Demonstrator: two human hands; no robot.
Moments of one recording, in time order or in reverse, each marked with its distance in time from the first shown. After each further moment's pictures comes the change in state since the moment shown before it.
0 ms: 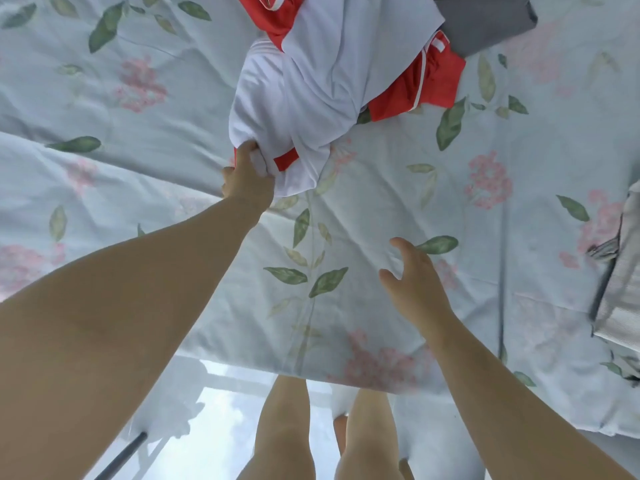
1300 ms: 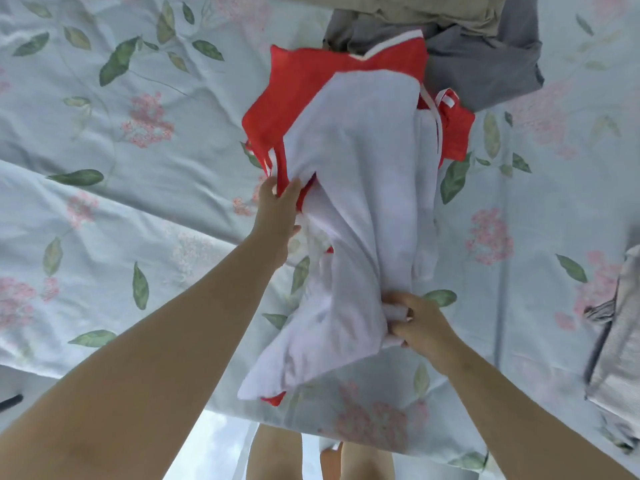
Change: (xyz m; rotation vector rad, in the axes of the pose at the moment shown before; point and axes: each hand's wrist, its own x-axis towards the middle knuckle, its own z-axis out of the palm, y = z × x) left_hand -0.005 0.047 0.017 -0.712 -0.204 -0.165; right_hand 0.041 0.007 -0.026 0.209 -0.274 0.104
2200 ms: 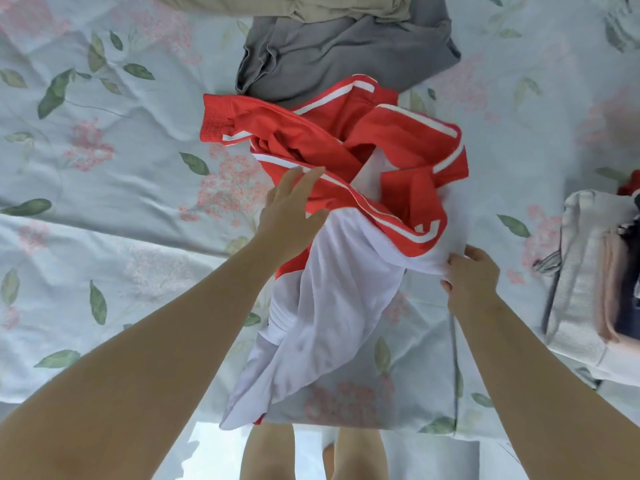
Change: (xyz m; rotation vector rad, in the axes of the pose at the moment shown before) left_hand -0.045 -0.020 0.073 1.131 -0.211 0.654; right_hand -0.003 0.039 -0.090 0.936 0.740 0.207
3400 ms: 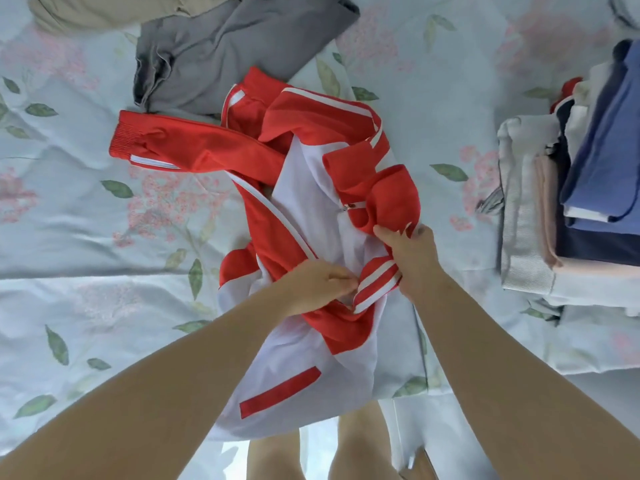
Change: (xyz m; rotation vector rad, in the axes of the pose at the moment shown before) left_hand -0.052 0.074 0.093 -0.013 -0.796 -0.021; right_hand 0.021 0.026 -0.038 0.065 -0.172 0.058
